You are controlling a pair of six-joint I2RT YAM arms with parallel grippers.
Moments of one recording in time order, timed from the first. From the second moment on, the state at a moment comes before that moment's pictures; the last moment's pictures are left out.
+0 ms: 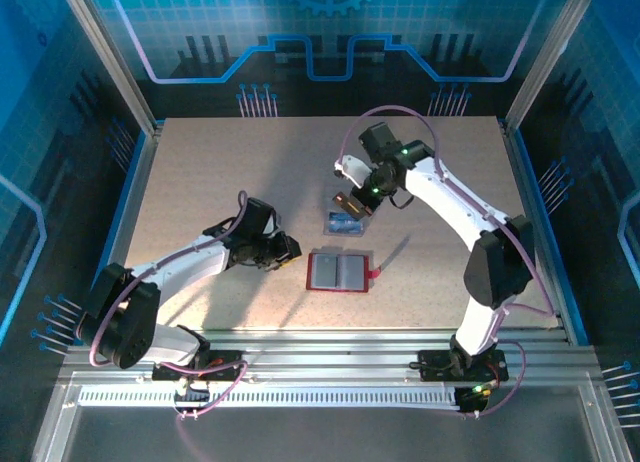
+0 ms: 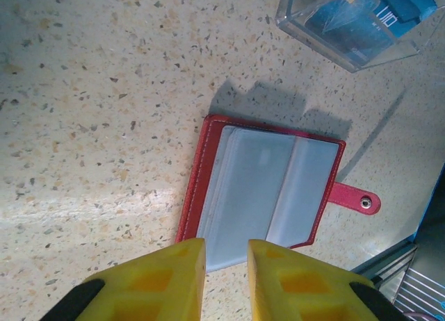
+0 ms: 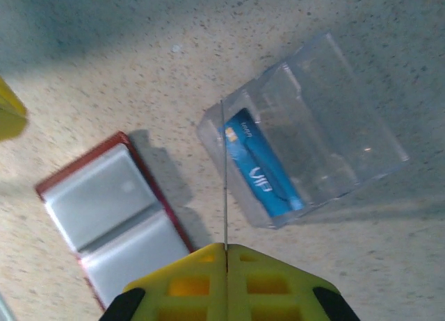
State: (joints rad) left arm -0.45 1.39 0.73 -0.34 0.41 -0.93; right arm 0.49 1.80 1.65 -1.03 -0.22 -0.43
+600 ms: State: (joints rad) left arm -0.43 1.36 0.72 -0.37 0.39 -0.93; right arm 0.47 2.10 2.05 -1.25 -0.14 -0.83
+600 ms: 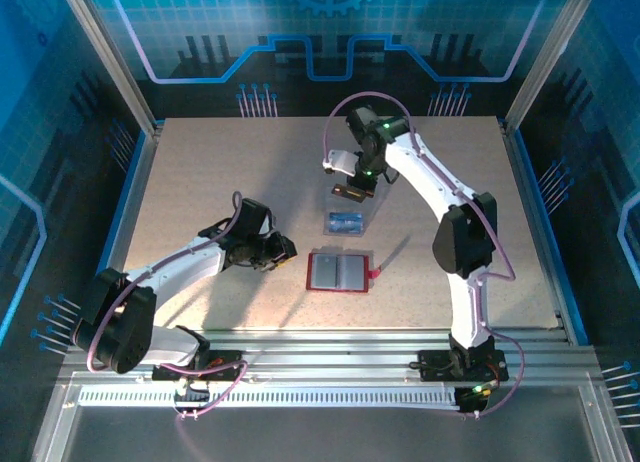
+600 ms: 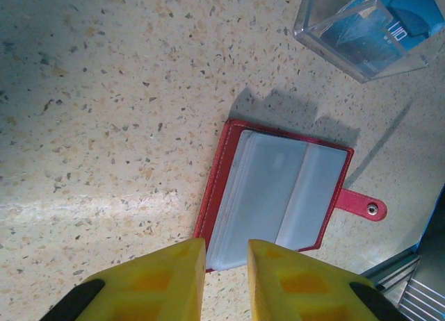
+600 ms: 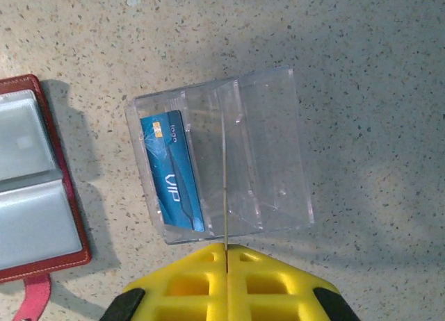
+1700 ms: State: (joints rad) left arm -0.41 1.32 0.70 -0.40 0.37 -0.95; right arm 0.46 2.37 2.24 -1.44 -0.23 -0.99
